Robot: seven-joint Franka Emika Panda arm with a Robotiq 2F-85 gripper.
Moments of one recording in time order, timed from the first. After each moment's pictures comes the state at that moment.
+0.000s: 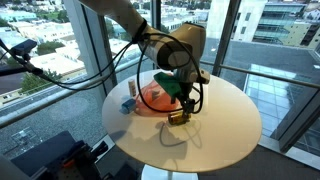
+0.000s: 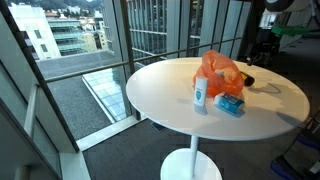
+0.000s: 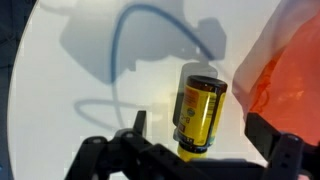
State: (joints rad) arm -0.14 0.30 -0.16 -2.07 0.11 2.31 0.03
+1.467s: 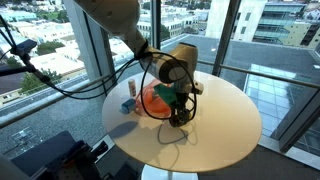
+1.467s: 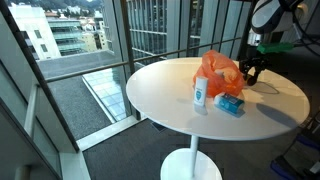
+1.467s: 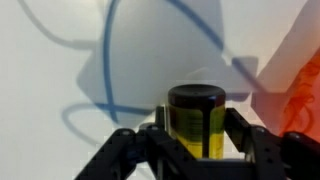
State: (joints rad) arm -0.10 0.46 -0.16 -2.02 0.05 2.38 0.15
